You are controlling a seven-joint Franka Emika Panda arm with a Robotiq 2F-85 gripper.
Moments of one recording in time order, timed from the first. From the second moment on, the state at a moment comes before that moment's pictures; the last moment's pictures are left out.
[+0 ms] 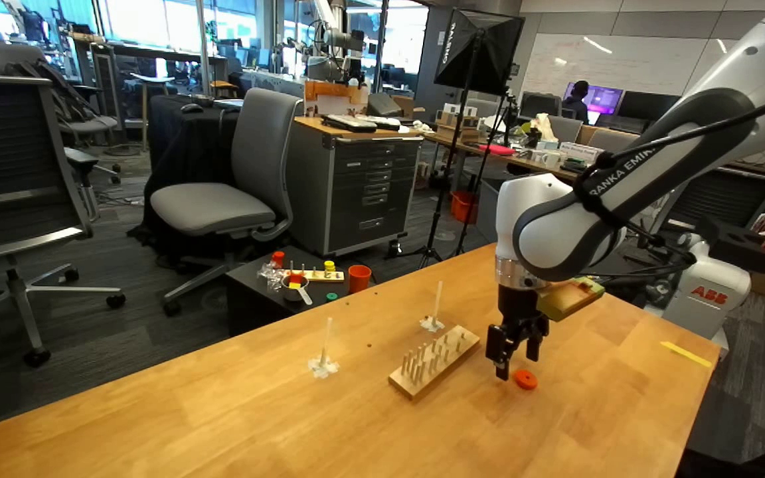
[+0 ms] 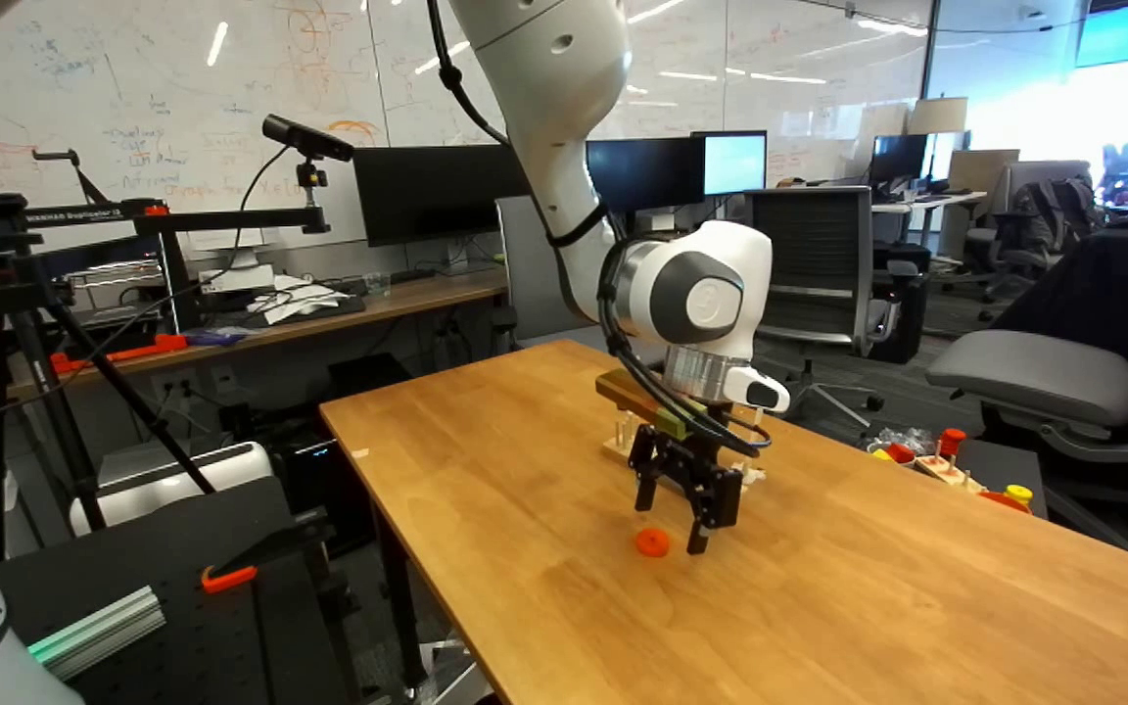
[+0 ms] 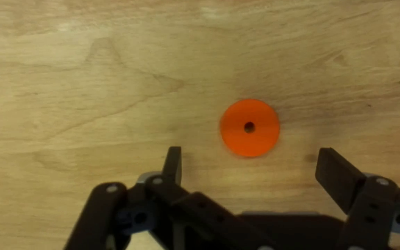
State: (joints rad) arm 0.05 0.85 -0.01 -1.78 -0.01 2.36 0.08
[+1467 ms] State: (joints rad) arm 0.01 0.83 0.02 -1.88 0.13 2.37 0.12
